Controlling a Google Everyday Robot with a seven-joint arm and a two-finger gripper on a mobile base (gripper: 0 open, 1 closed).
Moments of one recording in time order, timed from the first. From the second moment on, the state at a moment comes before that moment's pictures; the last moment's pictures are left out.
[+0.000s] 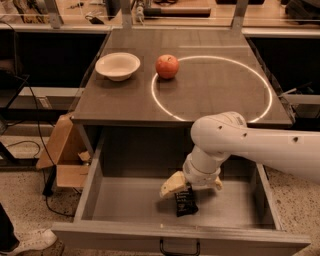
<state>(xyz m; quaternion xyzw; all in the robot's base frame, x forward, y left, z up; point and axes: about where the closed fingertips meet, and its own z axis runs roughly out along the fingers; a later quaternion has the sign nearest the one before) 0.455 -0.098 0.604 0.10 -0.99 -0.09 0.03</state>
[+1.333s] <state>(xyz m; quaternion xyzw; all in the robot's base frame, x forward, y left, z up) 0.443 -0.093 0.584 0.11 -0.99 -0.11 0.05</state>
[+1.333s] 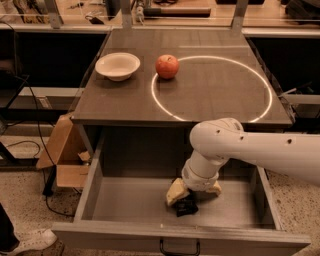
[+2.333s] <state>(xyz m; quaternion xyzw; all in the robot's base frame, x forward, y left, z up) 0.443 -0.093 0.587 0.11 -0.99 -0.11 0.05</state>
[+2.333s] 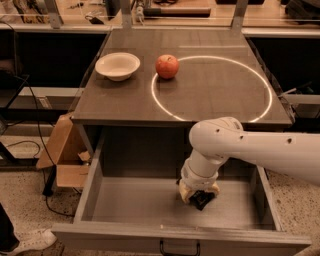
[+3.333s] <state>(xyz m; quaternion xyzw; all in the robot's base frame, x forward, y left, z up) 0.446 -0.091 0.606 0.12 -0.99 -0.12 0.05</state>
